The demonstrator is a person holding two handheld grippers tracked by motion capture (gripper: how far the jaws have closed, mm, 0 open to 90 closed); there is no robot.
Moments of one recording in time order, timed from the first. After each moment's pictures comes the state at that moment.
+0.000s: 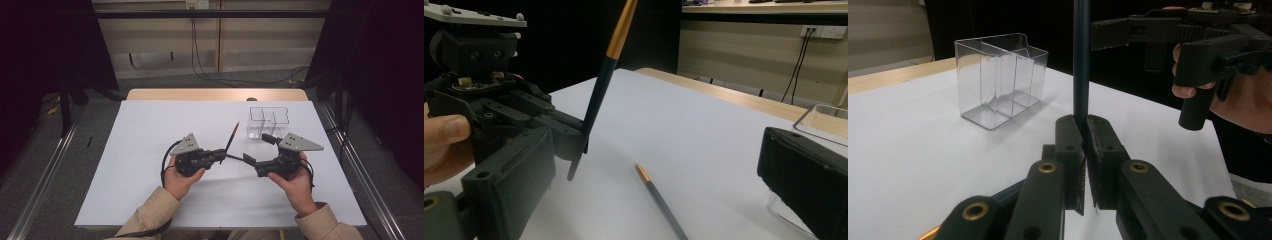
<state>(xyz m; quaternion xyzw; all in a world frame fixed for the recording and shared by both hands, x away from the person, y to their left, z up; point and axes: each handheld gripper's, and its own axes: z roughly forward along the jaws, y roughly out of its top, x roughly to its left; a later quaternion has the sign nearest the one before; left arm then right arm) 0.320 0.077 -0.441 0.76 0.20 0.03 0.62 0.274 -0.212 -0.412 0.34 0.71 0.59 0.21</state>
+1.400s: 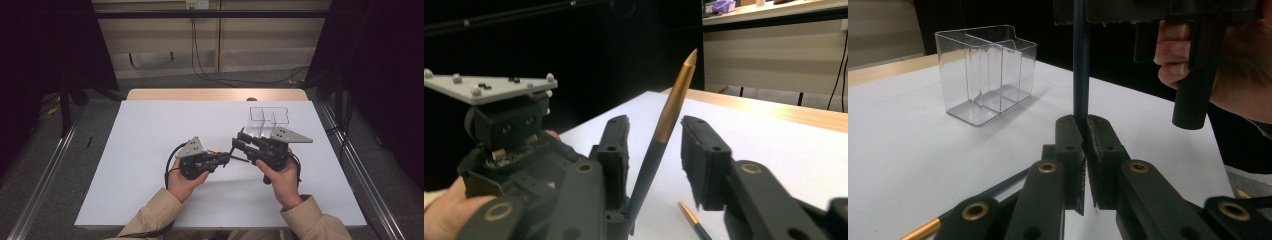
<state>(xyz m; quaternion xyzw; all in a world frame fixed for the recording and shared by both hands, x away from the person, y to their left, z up) 0.314 0.067 -0.446 0.77 0.19 0.03 0.61 0.288 -0.185 -0.404 0.35 0.67 0.64 0.15</state>
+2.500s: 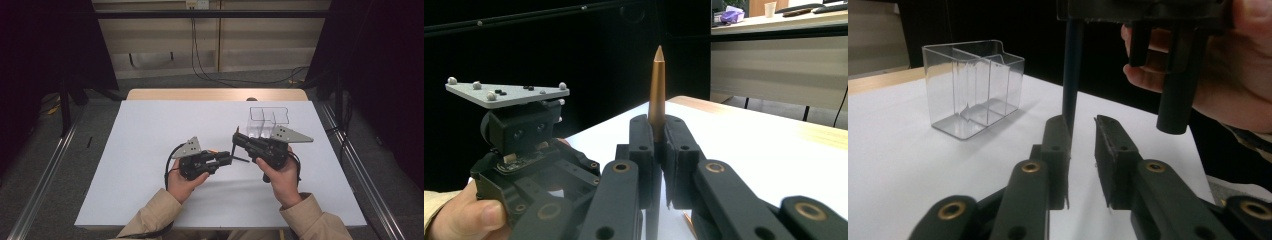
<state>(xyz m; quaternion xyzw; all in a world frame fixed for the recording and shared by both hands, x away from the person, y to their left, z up) 0.314 0.069 -0.446 0.74 0.17 0.00 0.64 0.286 -0.183 -0.396 0.33 0.67 0.65 0.16</state>
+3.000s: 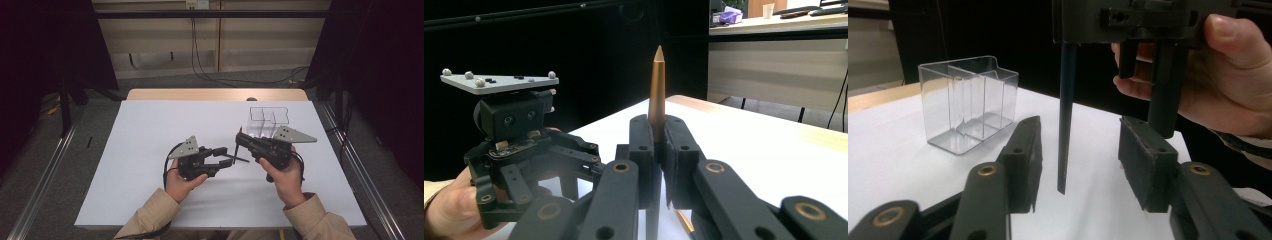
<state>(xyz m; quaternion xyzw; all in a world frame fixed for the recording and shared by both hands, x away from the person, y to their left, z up) 0.315 0.073 -0.443 0.74 0.15 0.00 0.66 0.285 -0.191 -0.395 0.32 0.68 0.64 0.16</state>
